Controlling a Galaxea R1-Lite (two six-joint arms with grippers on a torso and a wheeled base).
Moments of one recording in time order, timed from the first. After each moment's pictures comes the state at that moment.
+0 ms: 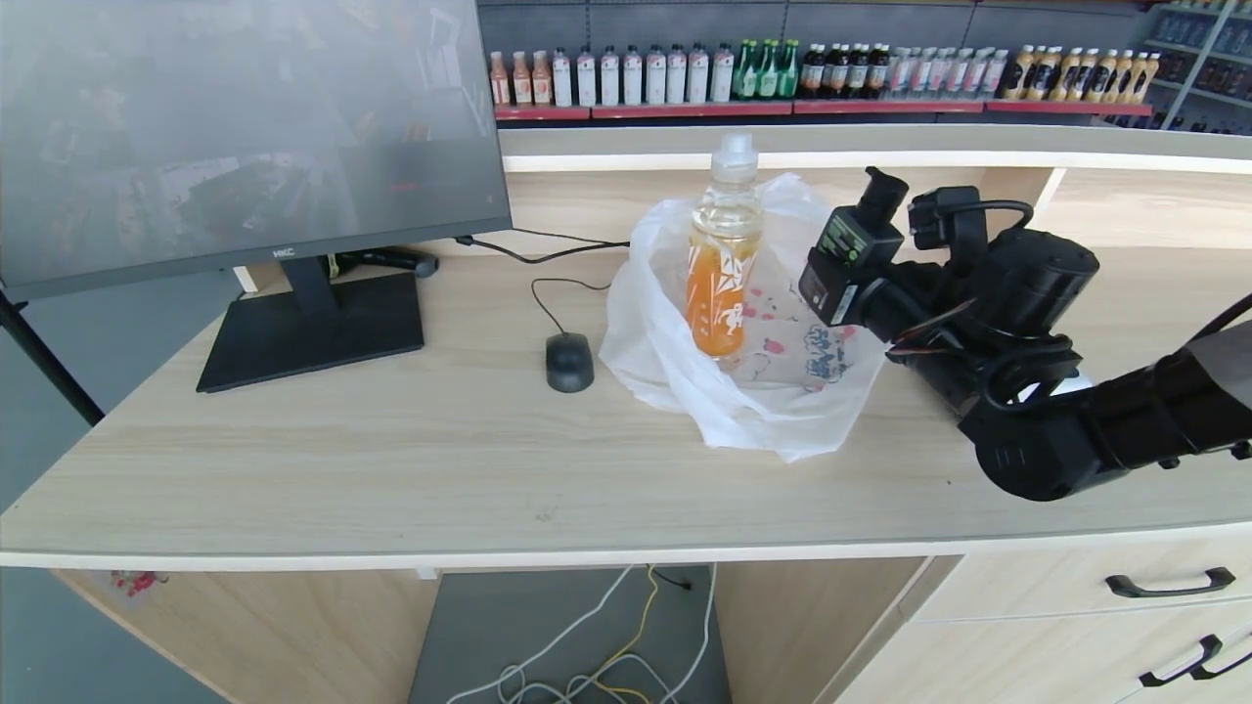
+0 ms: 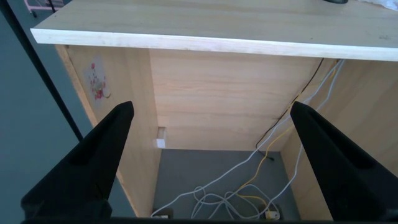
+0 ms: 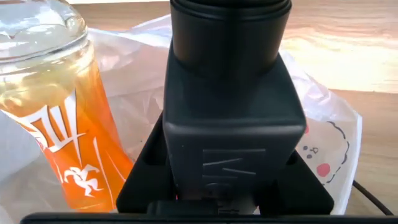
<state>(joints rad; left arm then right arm) 0.00 0.00 0.00 0.00 0.00 0.02 0.29 2.02 -1.09 -1.18 -0.02 -0.01</state>
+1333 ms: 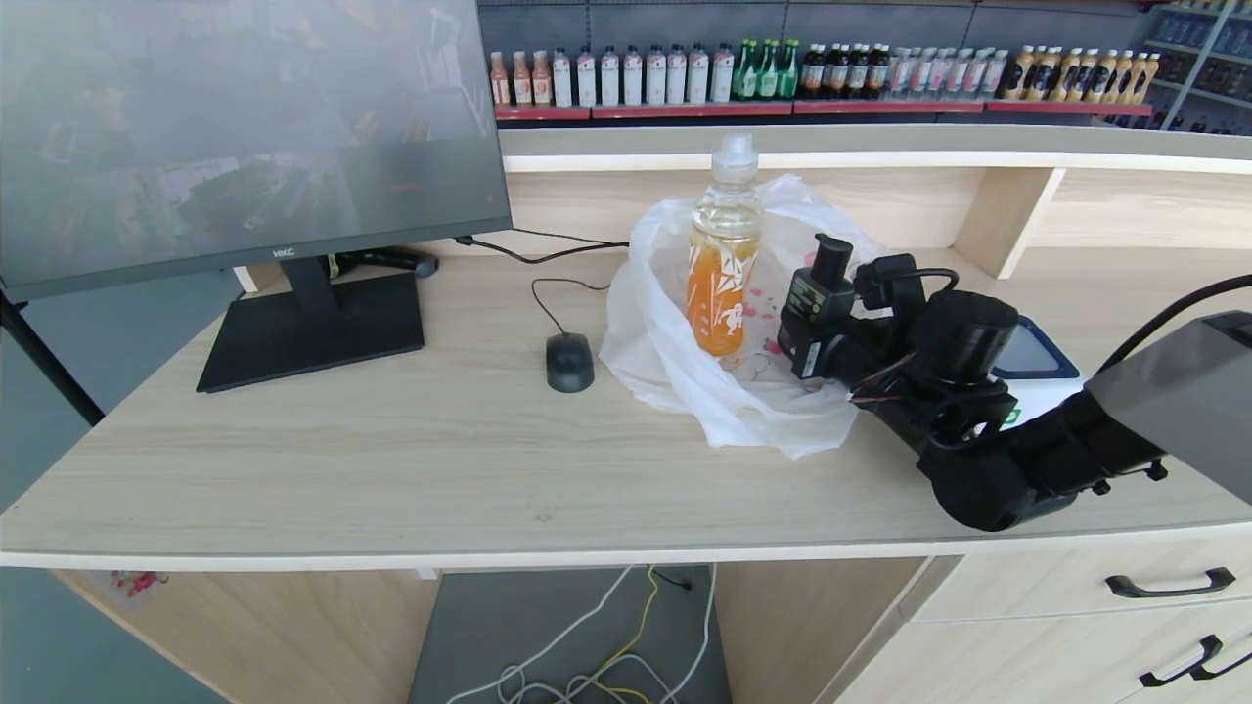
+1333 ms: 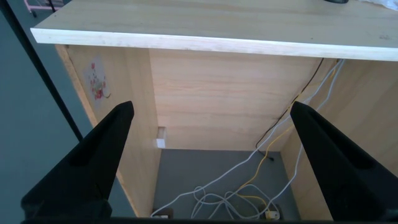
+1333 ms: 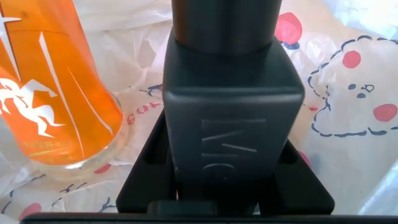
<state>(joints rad) 0.00 0.00 0.00 0.00 0.00 0.02 0.30 2.15 -1.06 -1.20 -0.02 -0.04</state>
